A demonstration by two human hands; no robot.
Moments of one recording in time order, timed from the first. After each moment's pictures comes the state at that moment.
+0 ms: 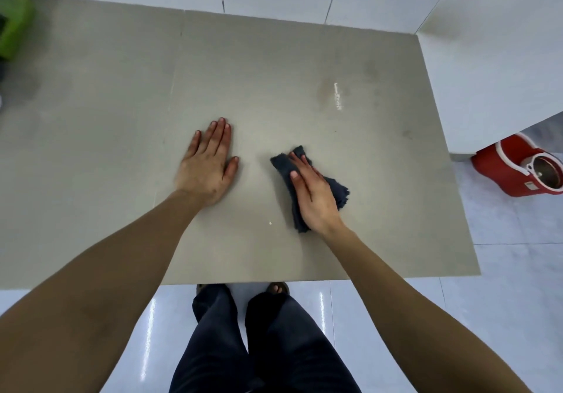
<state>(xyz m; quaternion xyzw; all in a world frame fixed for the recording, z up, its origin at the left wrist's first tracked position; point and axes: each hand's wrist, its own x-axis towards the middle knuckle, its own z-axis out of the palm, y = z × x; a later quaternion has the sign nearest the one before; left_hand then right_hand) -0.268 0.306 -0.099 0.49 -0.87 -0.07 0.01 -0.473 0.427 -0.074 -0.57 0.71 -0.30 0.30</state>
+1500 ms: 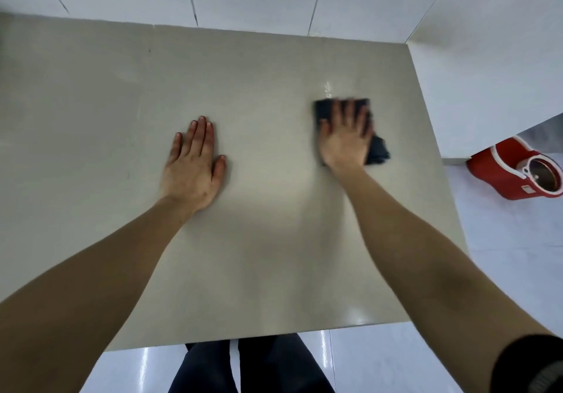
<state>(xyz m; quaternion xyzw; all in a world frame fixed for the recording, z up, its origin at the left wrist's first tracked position) -0.310 0.257 -0.105 0.53 -0.85 -0.06 0.02 -0.596 0.289 -0.093 -0.46 0.88 -0.06 0.07</state>
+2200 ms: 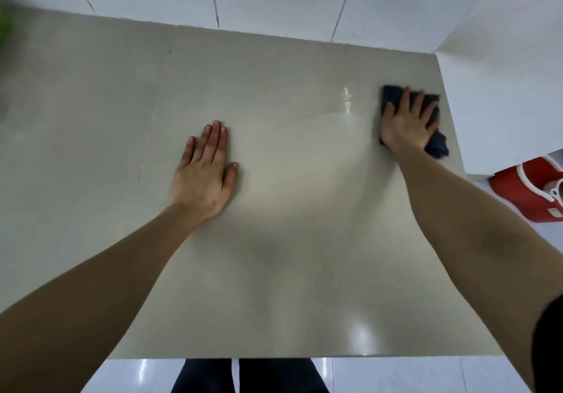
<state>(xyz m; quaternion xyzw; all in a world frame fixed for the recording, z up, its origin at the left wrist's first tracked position) -0.311 0.260 -0.102 0.53 -0.85 -0.06 0.02 -0.696 0.251 -0.088 -0.38 0.92 -0.06 0.09</state>
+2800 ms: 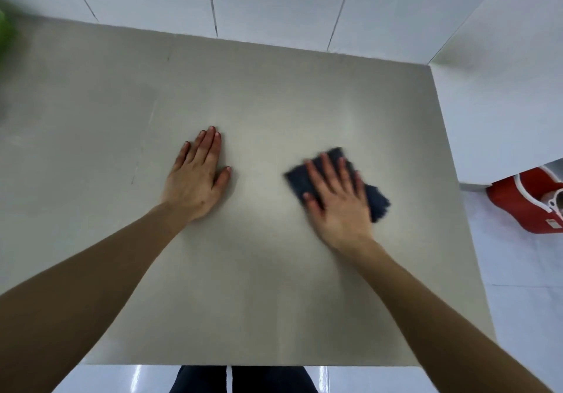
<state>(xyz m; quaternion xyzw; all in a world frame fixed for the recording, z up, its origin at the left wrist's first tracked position) -0.308 0.253 -0.098 0.53 -0.84 -0.09 0.03 -0.565 0.371 -0.098 -0.67 0.73 -0.04 0.07</state>
